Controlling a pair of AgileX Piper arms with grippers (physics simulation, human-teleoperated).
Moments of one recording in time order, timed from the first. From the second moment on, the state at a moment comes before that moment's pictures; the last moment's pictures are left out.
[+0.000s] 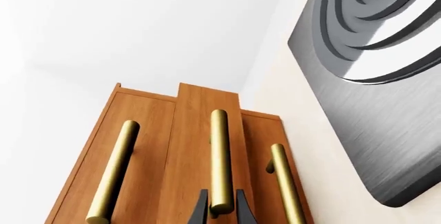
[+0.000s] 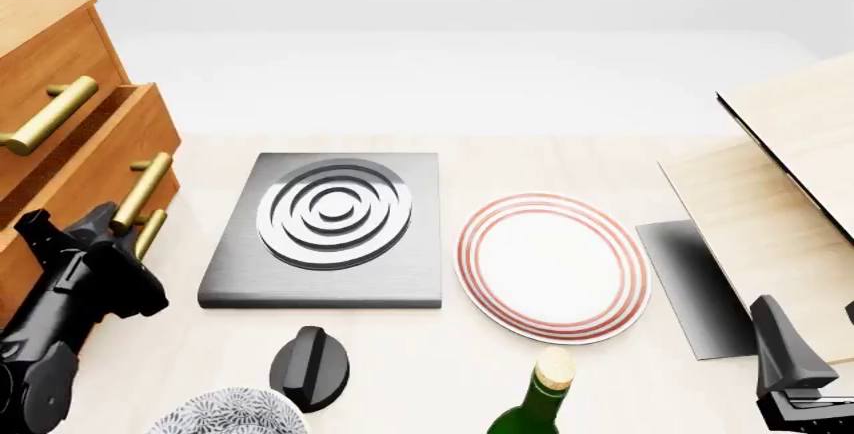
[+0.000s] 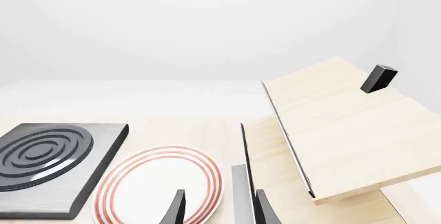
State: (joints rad) left arm 0.16 1.55 -0.21 -1.18 1.31; right arm 0.00 0.00 0.00 0.01 -0.01
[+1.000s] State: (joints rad) left arm 0.11 1.50 -0.22 -1.10 1.31; right arm 0.00 0.00 0.00 0.01 -0.01
